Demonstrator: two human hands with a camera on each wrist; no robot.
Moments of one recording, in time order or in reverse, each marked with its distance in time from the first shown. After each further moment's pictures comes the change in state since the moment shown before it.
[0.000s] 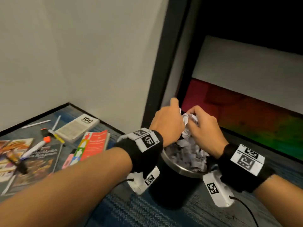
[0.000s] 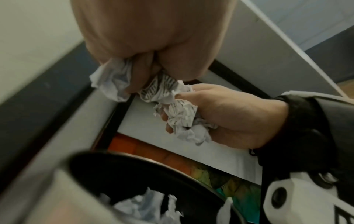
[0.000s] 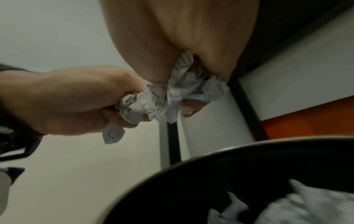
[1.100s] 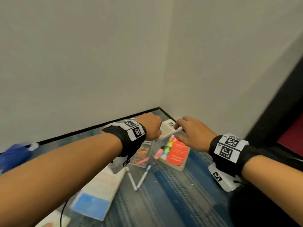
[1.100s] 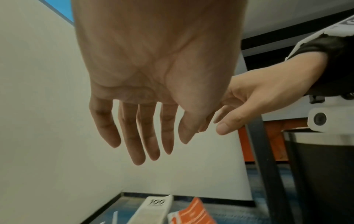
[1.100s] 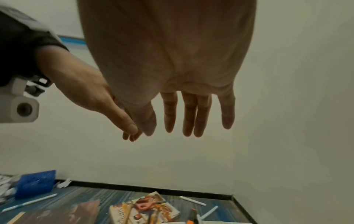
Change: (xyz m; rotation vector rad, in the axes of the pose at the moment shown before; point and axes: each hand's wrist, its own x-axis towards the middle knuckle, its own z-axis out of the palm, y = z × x) left_hand -0.142 -0.187 -0.225 0.713 -0.229 -0.460; right_hand 0.020 -0.214 0.179 -0.332 -0.580 -0.597
